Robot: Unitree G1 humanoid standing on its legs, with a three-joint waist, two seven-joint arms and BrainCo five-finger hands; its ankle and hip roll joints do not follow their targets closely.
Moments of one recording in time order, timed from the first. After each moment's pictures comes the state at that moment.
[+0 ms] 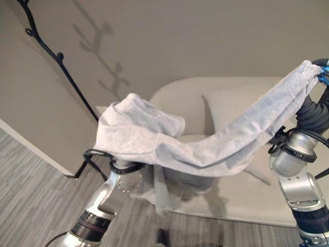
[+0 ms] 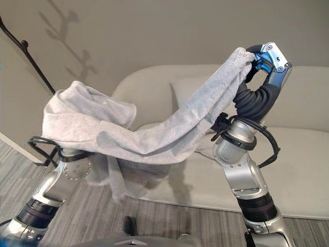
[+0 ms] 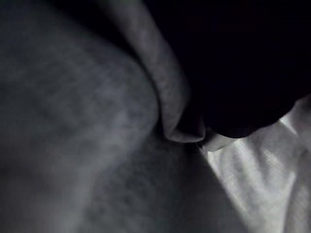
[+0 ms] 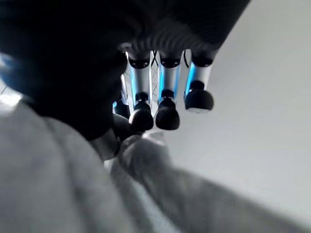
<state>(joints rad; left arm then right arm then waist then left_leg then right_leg) -0.19 0.51 -0.31 -0.12 0.47 -0.28 0.82 -0.28 -0.49 0.12 -0.42 -0.31 -0.12 -0.87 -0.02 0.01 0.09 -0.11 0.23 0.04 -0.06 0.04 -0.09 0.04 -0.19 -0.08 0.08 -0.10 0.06</state>
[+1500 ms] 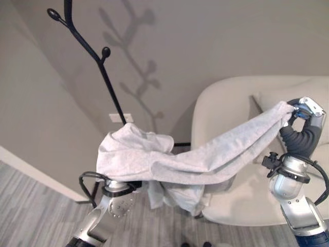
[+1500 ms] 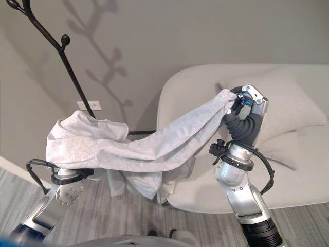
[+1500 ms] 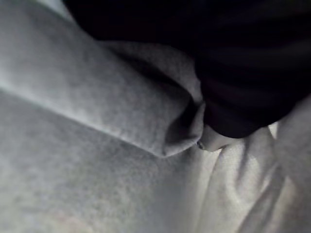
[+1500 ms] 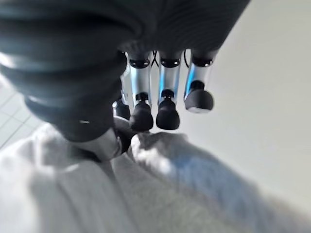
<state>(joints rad) 0.07 0.59 -0.27 -0.17 0.47 -0.27 0.84 -0.02 -0.49 0.14 -0.41 -0.26 -0.16 -0.78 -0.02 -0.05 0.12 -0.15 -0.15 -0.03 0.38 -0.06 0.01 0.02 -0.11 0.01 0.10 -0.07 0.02</state>
